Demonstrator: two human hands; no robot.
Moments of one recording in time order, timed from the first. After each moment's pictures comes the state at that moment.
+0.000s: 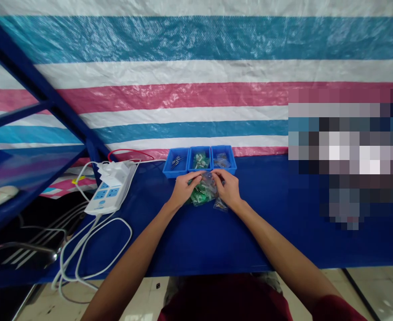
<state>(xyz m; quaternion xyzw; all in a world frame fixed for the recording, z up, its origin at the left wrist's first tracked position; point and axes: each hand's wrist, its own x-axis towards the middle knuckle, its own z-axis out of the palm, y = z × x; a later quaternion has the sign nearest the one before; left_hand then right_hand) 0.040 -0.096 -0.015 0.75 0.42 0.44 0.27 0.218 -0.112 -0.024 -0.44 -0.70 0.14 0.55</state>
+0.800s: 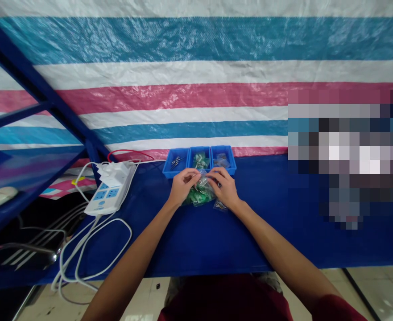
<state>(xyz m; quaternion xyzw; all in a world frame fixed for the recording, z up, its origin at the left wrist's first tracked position) 0.045 -0.097 -0.008 0.65 0.40 0.52 0.38 0.218 -0.112 -0.026 -0.41 -0.74 0.13 0.51</state>
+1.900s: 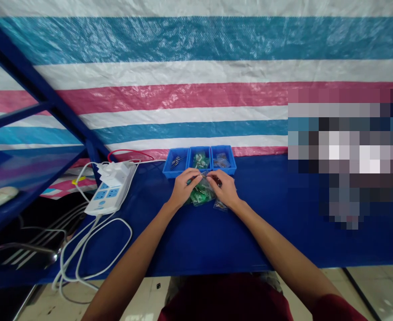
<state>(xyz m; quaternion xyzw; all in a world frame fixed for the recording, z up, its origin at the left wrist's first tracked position) 0.041 -0.097 -0.008 0.75 0.39 0.48 0.23 0.217 -0.115 -0.020 -0.43 -0.73 0.17 0.50</state>
